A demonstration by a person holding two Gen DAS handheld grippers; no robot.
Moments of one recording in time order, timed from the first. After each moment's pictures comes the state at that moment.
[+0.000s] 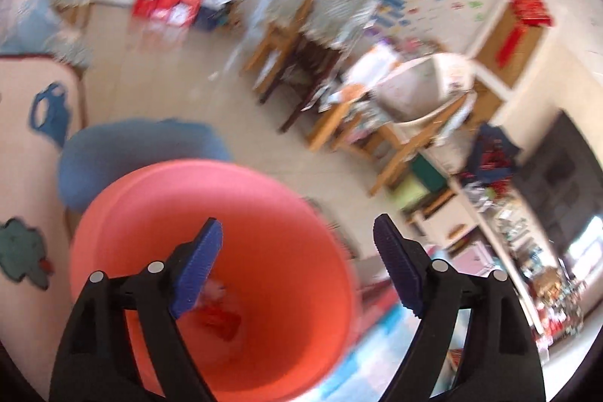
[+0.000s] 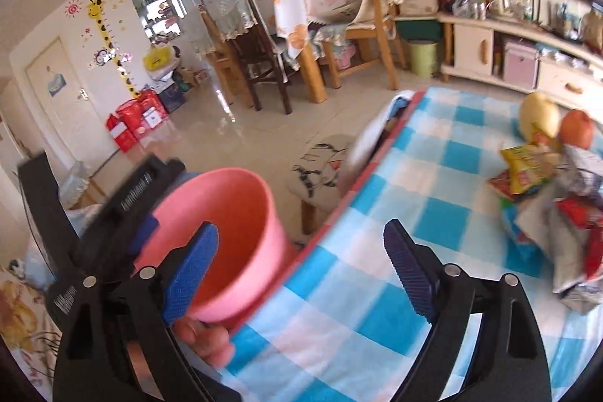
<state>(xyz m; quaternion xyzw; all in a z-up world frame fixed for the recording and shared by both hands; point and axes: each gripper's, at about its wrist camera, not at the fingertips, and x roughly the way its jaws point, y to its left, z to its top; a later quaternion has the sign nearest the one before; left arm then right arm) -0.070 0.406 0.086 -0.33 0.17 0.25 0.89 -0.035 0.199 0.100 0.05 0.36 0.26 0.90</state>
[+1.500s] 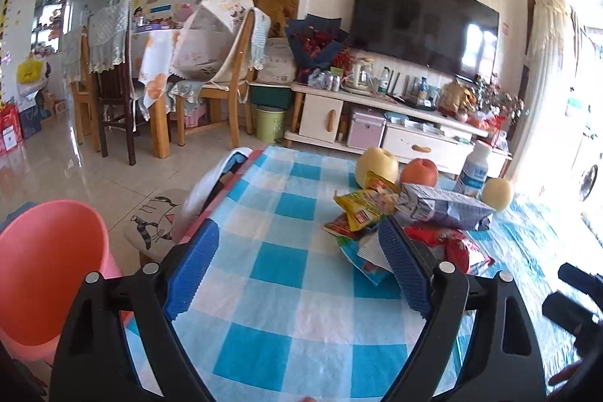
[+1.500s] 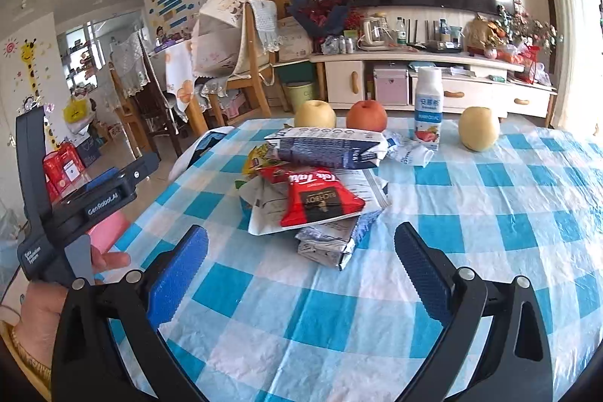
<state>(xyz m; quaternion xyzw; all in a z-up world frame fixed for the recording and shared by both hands) -0.040 0.181 0.090 -0.05 0.23 -0.04 0.97 -0.108 -0.053 0.078 0.08 0.29 0.07 0.95</state>
